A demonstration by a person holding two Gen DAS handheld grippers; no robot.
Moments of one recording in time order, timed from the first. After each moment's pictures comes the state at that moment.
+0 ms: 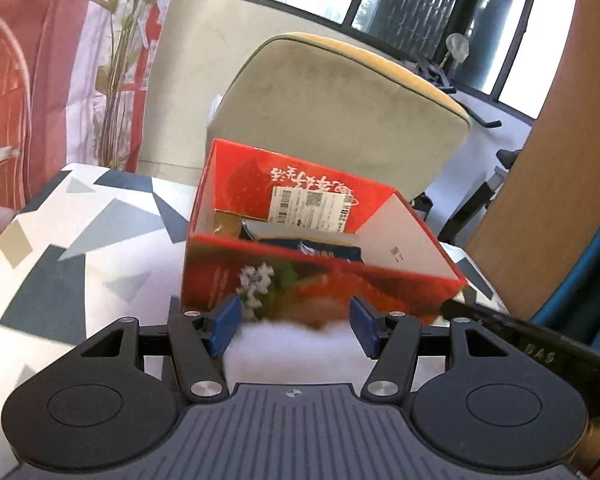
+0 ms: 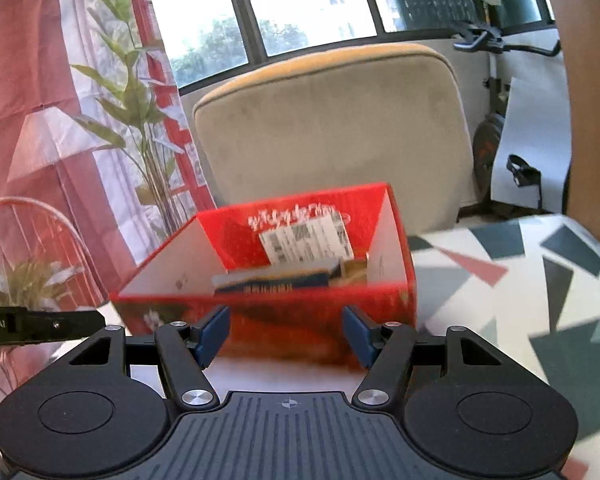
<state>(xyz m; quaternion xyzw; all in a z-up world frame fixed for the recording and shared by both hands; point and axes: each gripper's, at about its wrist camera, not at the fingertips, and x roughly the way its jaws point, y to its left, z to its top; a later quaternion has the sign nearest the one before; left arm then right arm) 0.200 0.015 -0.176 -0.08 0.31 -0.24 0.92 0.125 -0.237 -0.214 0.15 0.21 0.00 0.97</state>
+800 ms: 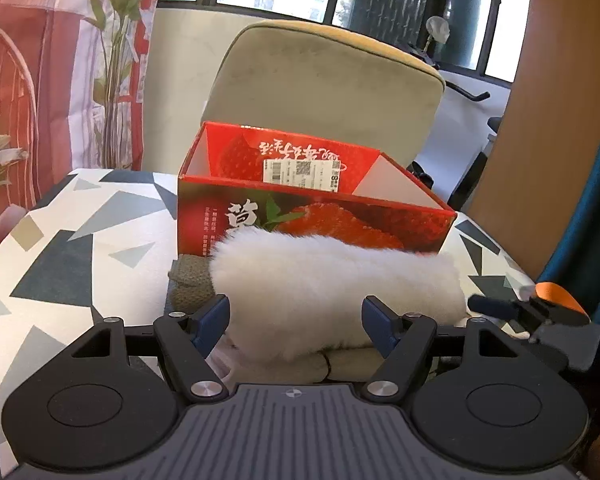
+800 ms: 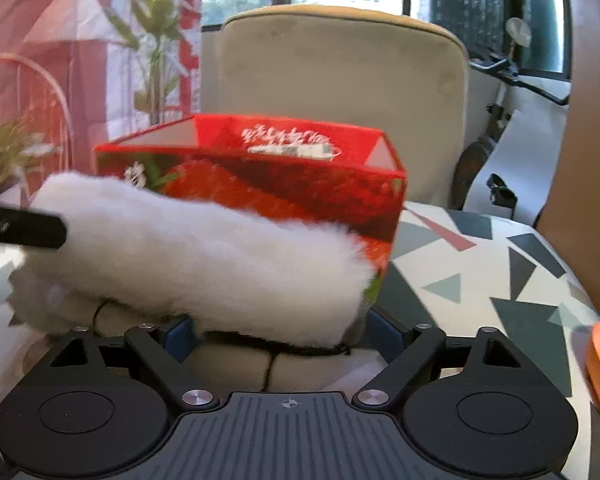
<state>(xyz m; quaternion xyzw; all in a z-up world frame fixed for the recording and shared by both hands) 0.146 0.007 -0.208 -0.02 0.28 -0.23 0.93 0.086 -0.196 -0.274 0.01 0.25 -0.04 0.97</state>
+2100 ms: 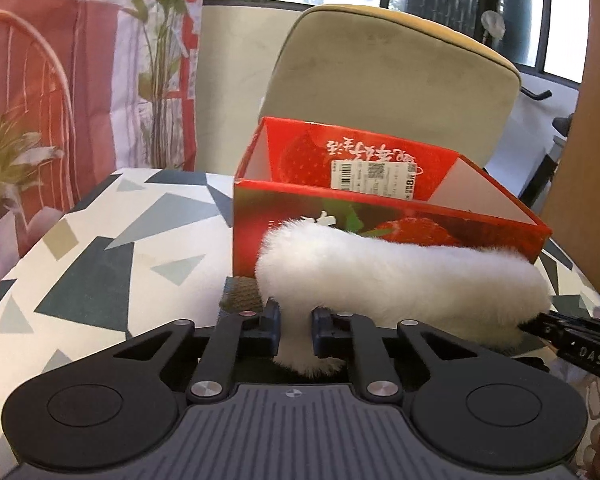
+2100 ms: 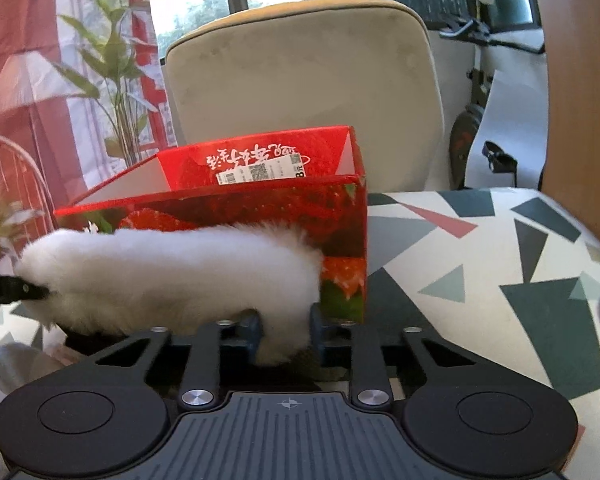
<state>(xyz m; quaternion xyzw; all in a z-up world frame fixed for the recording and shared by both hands) 0.202 0.004 -0.227 0.00 0.29 -0.14 0.95 0.113 -0.244 -0.281 0.11 0.23 -0.04 0.97</state>
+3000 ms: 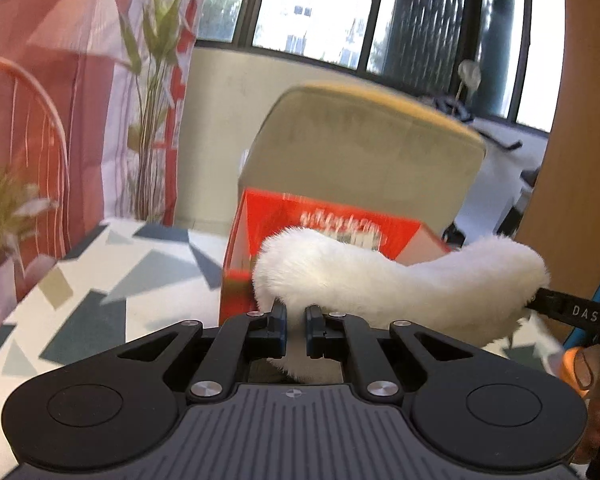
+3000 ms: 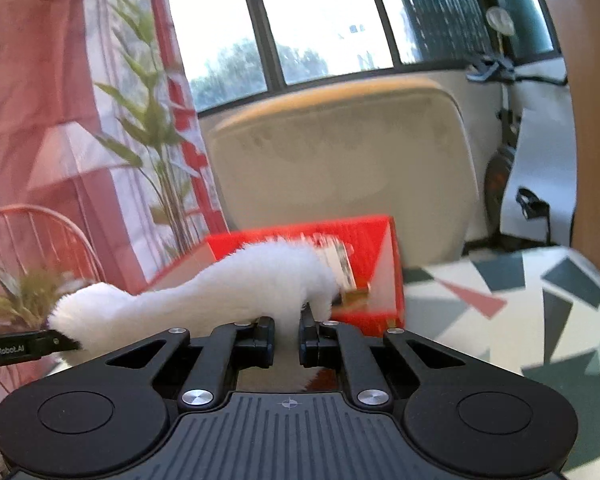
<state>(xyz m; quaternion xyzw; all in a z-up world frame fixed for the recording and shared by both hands) 0.184 0.013 -0.168 -0.04 0.22 -0.18 0.96 0.111 -0.252 -0.199 0.13 0.16 0.02 0.98</state>
